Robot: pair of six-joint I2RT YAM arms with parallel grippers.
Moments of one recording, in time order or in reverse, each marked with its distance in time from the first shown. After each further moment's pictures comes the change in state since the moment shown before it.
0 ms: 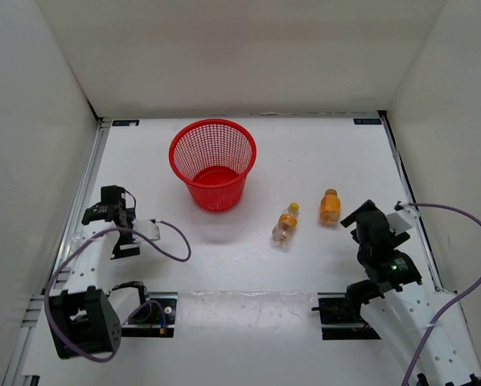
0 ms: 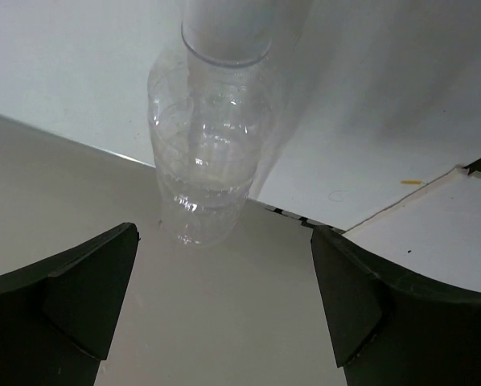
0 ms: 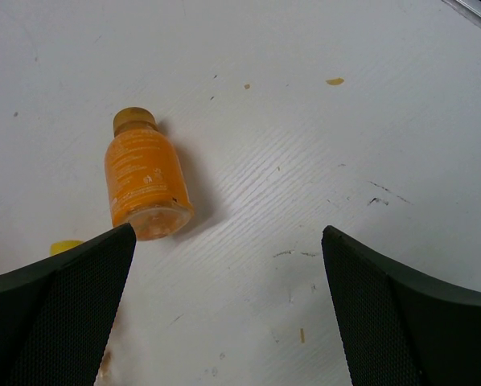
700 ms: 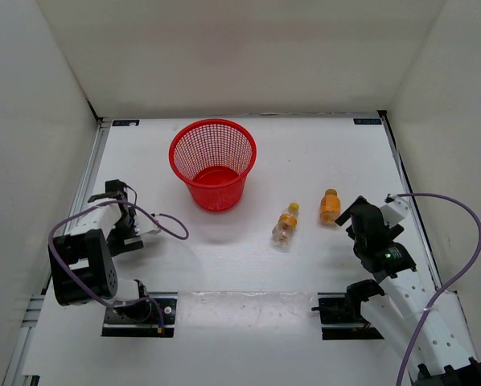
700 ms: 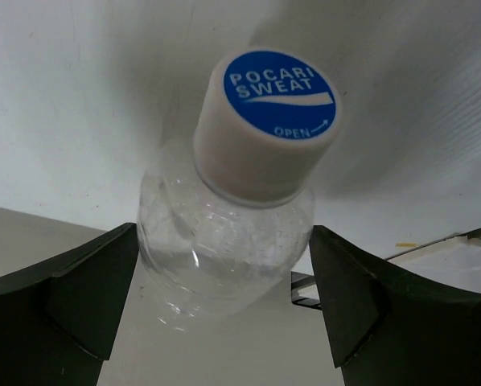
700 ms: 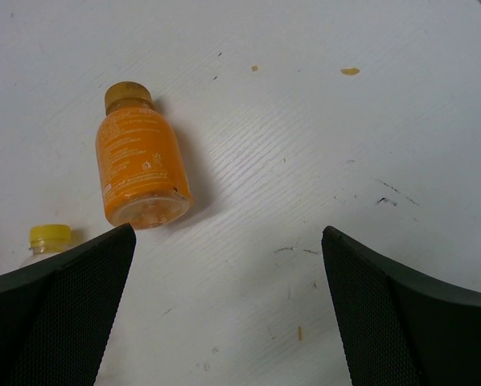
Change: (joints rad) left arm 0.053 0.359 0.034 0.147 0.026 -0.085; right arm 0.000 0.125 0.017 0.043 -0.046 -0.053
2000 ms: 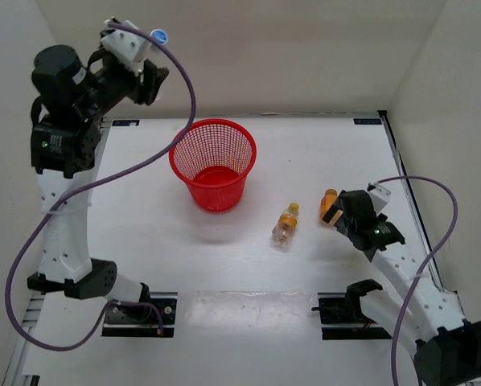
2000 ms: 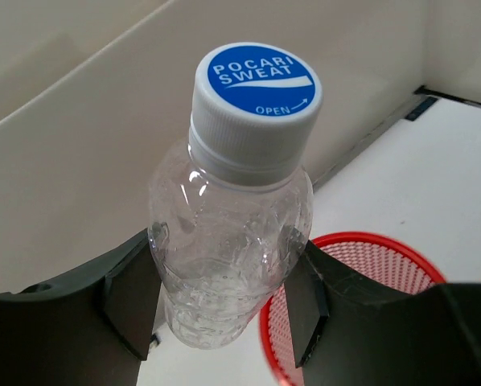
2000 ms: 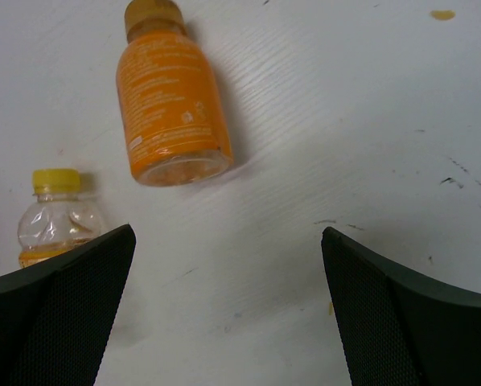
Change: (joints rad) left arm -0.381 0.067 1.495 0.086 0.616 -1.056; right arm 0.000 0.238 0.082 0.014 -0.187 -0.015
